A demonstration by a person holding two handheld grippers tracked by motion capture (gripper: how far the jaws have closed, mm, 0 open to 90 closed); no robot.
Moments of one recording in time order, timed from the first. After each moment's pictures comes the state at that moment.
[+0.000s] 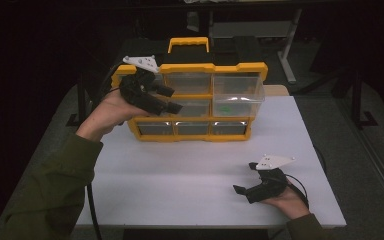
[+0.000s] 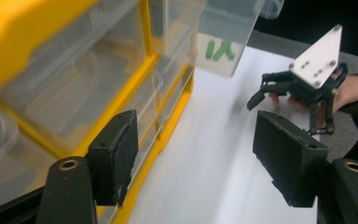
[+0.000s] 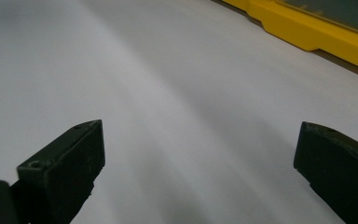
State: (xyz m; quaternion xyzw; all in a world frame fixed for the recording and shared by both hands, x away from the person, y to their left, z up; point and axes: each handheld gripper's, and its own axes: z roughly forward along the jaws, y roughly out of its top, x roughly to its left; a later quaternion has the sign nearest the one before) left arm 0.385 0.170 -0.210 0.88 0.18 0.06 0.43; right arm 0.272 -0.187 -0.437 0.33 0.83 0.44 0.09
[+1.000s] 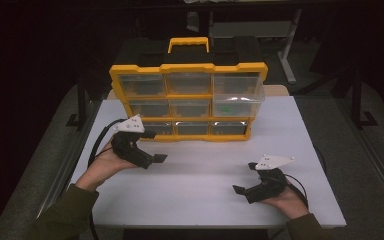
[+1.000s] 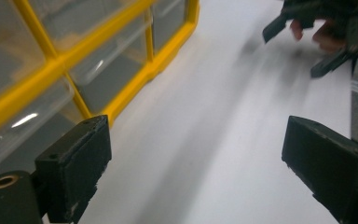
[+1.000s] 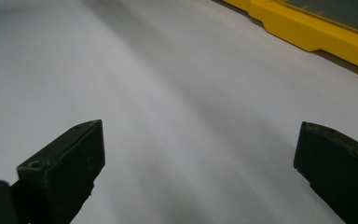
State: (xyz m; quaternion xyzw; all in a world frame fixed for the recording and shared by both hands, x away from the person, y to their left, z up) left arm 0.334 0.218 -0.342 0.87 0.22 0.08 0.44; right arm 0.273 -0.186 -0.437 0.33 0.83 0.44 0.09
